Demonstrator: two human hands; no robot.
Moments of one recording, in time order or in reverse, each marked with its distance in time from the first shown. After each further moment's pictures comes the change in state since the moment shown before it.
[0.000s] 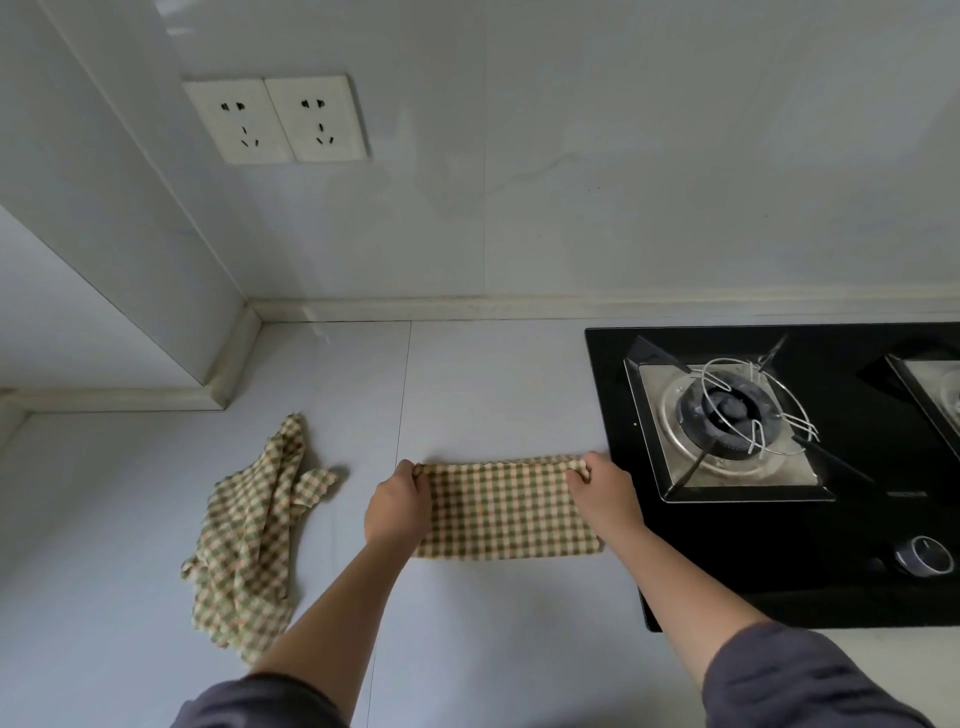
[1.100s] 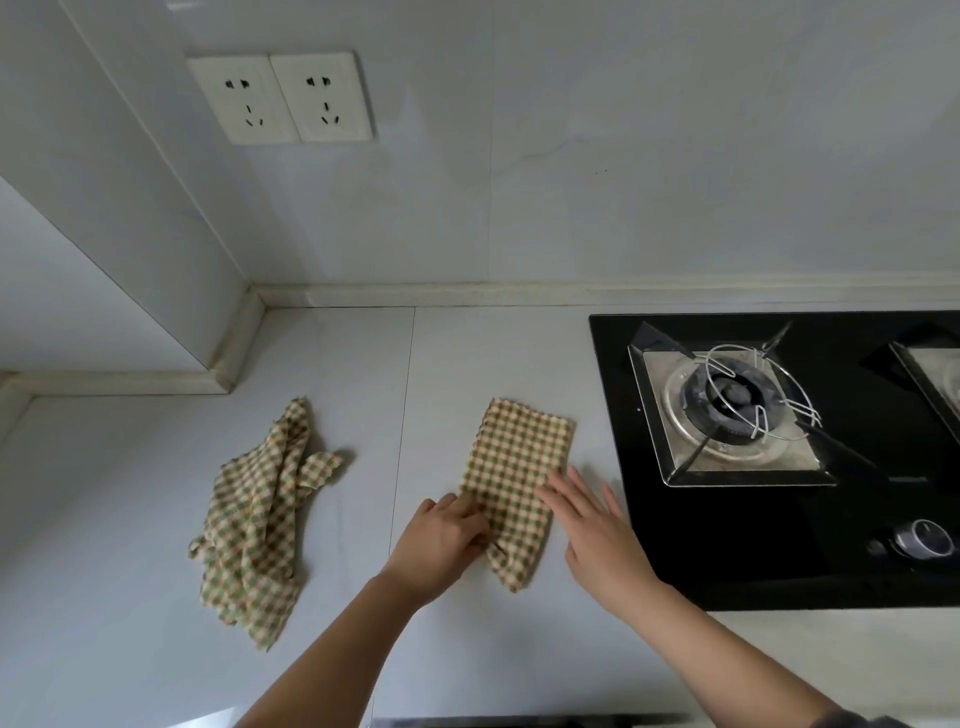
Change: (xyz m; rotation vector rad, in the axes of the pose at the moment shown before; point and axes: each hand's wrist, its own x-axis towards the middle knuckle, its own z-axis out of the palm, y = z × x) left_hand -0.040 -0.033 0.023 0.308 -0.087 0.940; right_hand -0.057 0.036 0.018 -0.587 -0.033 -0.639
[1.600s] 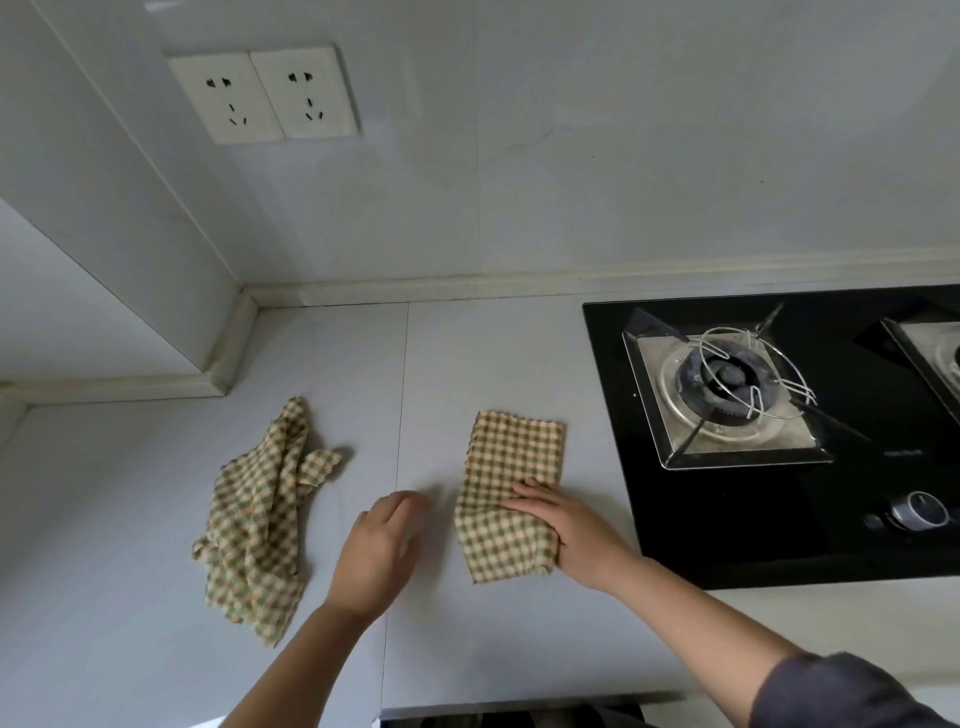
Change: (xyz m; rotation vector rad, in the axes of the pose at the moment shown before) left_hand -0.049 -0.030 -0.011 -0.149 0.224 -0.208; right_hand 0.008 -0.012 0.004 0.513 -0.180 -0.111
